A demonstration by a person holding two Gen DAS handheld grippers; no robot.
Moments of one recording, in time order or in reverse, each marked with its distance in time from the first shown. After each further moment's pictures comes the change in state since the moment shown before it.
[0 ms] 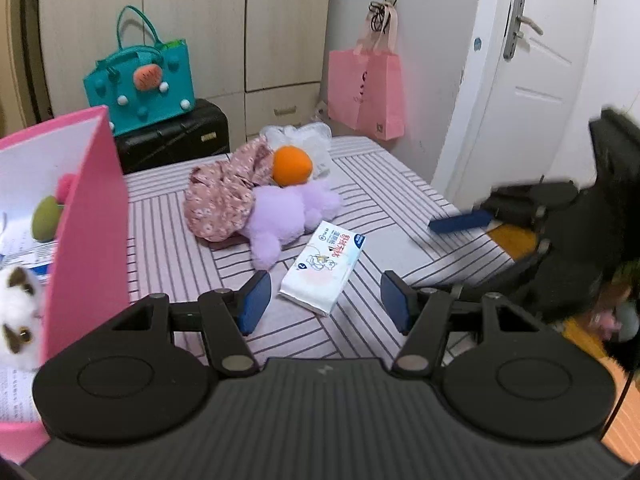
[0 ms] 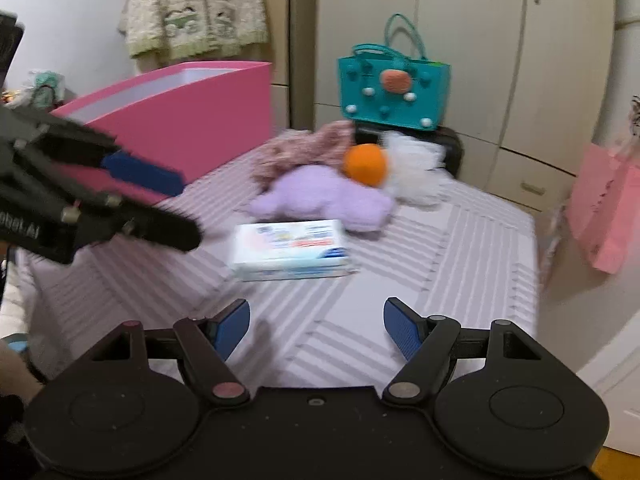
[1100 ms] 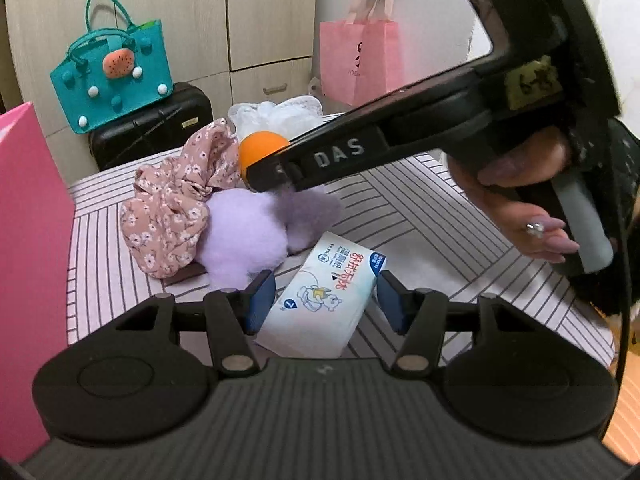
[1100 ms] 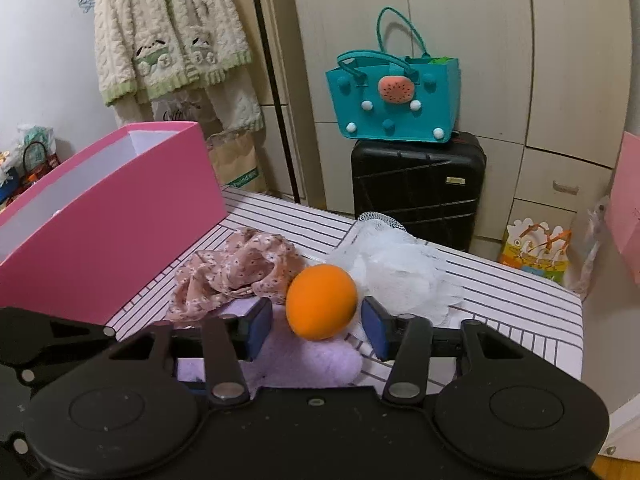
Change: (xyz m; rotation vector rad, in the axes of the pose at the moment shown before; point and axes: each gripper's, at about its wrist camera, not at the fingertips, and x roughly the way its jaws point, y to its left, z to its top) left arm 0.076 -0.007 0.021 0.037 0.069 0.001; right arm 0.096 -0.059 0.091 0.112 -0.017 0.128
